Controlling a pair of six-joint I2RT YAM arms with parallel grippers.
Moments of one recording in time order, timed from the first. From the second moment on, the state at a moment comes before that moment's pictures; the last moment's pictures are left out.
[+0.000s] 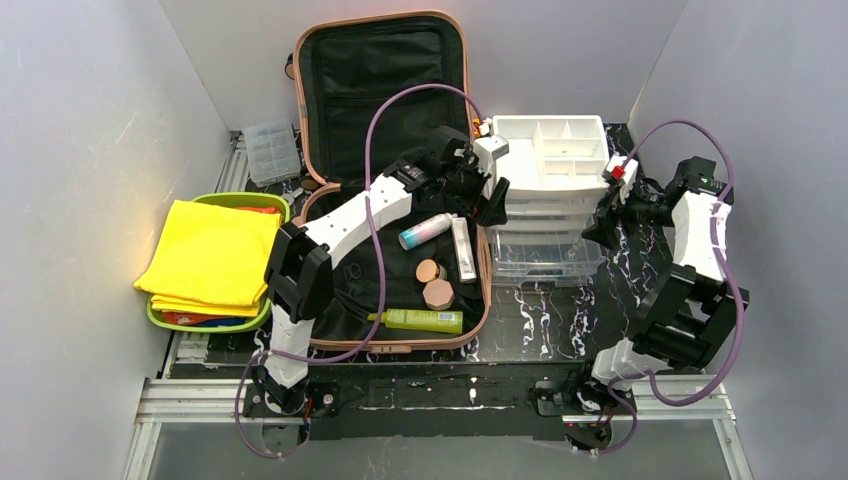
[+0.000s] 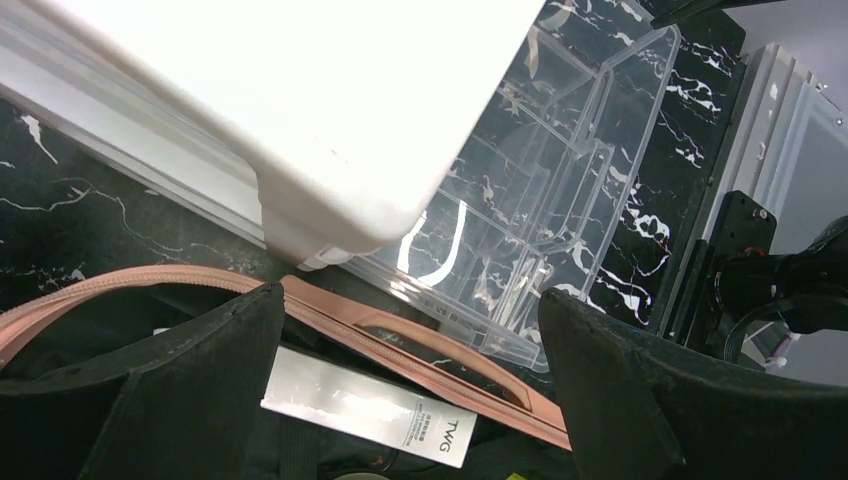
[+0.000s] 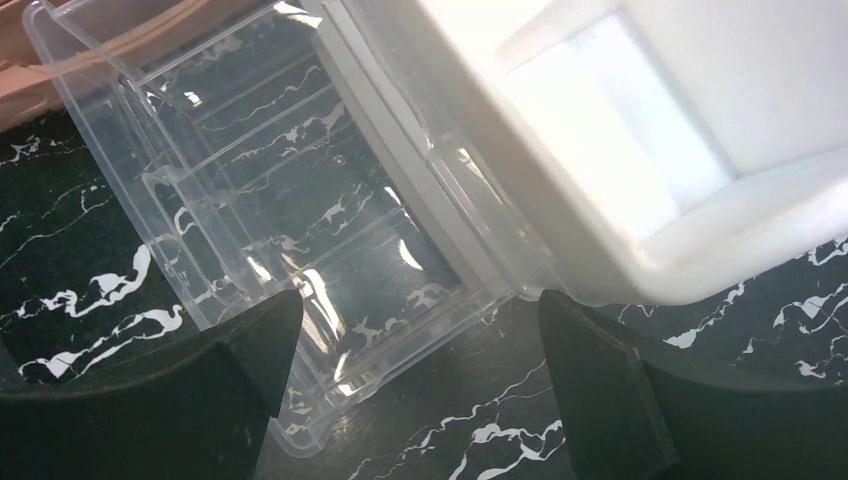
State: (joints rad) left arm -0.74 2.00 1.83 -0.46 0.47 -0.04; right arm -0.41 1.52 1.31 -1.09 -0.97 -1.32
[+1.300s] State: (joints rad) left arm -0.74 2.08 1.91 -0.45 0.51 -0.04; right arm -0.49 1.76 1.48 -1.46 -1.12 -2.00
